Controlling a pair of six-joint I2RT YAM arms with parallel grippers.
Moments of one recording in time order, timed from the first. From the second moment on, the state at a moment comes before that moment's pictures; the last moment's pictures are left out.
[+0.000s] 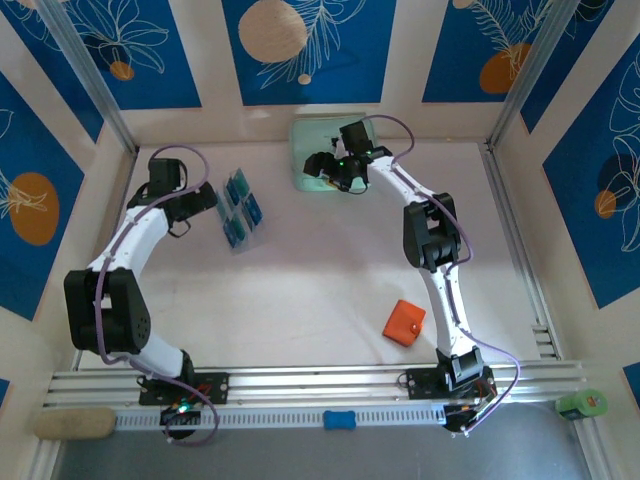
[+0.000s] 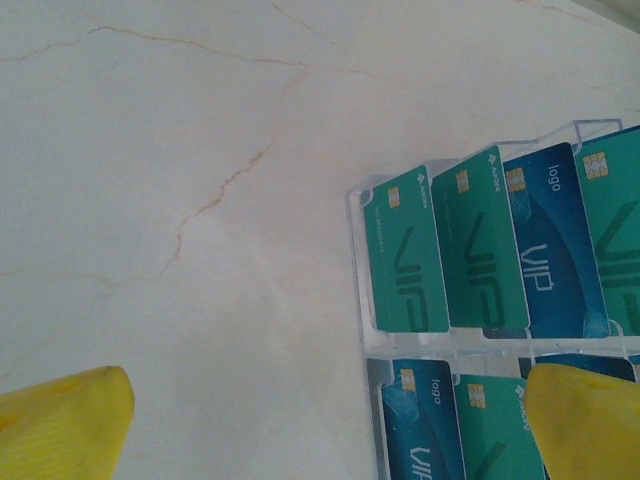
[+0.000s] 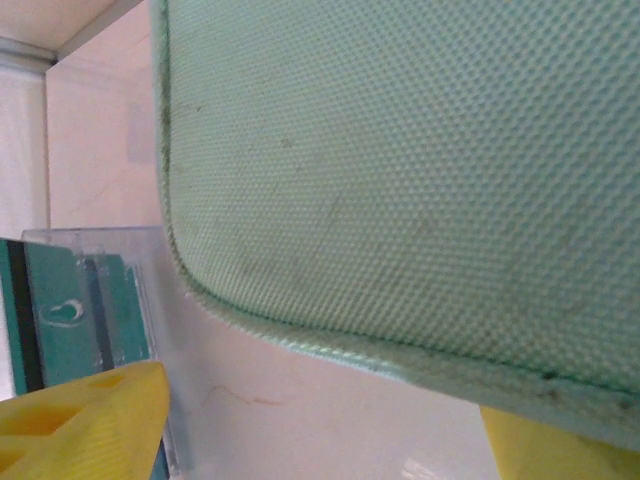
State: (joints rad) left arm 0.01 1.55 1.17 -0.49 -0.05 -0.39; right arm 0.37 2.40 2.10 -0.56 -0.48 0.64
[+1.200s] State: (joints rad) left arm 0.01 1.92 1.29 -0.58 -0.26 -0.31; right arm 0.43 1.25 0.96 -0.40 -0.44 0.62
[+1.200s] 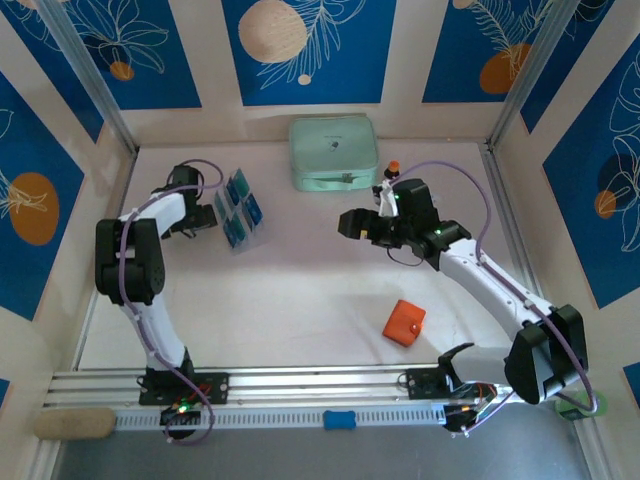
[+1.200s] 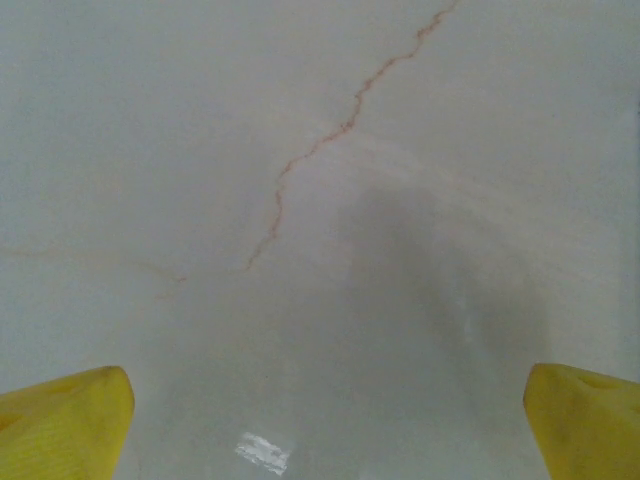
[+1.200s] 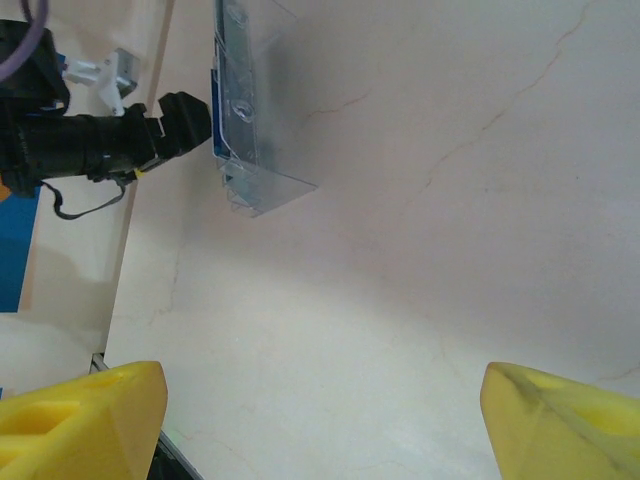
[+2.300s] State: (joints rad) left arm -0.28 1.87 1.29 -0.59 -0.14 -0.36; right arm 0.40 1.22 0.91 -0.41 -0.42 0.64
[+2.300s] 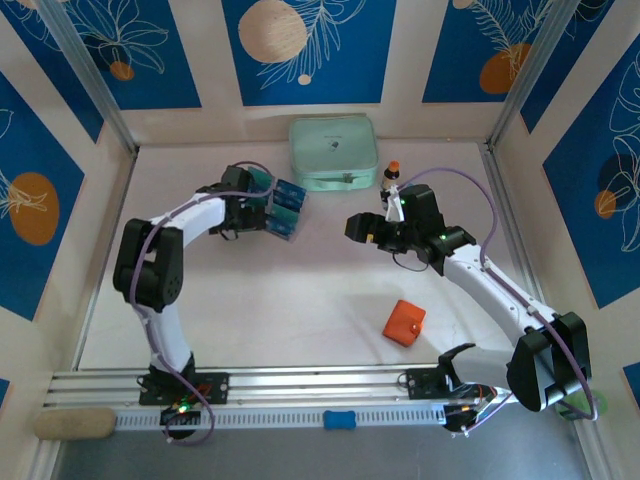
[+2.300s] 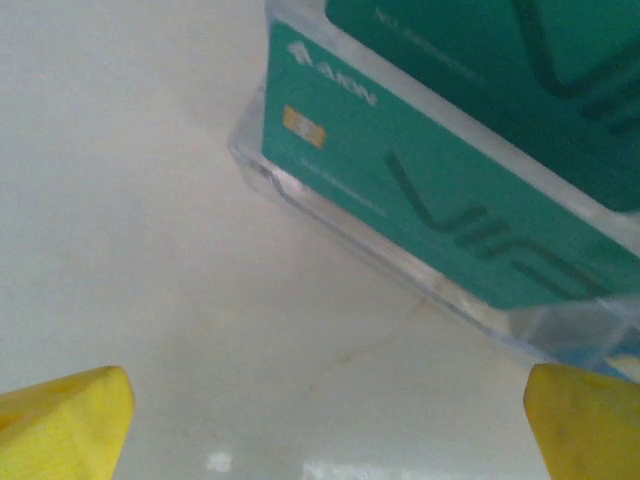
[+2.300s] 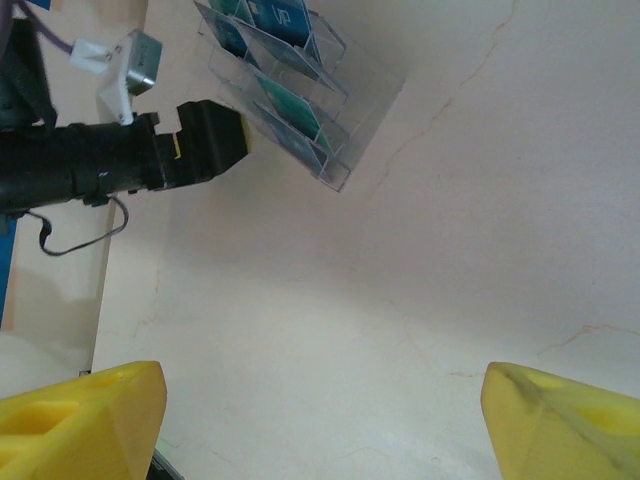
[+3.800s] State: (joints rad) left arm -0.01 2.07 1.30 0.16 0.47 -0.96; right arm 0.27 1.12 0.83 -0.46 -0.47 0.63
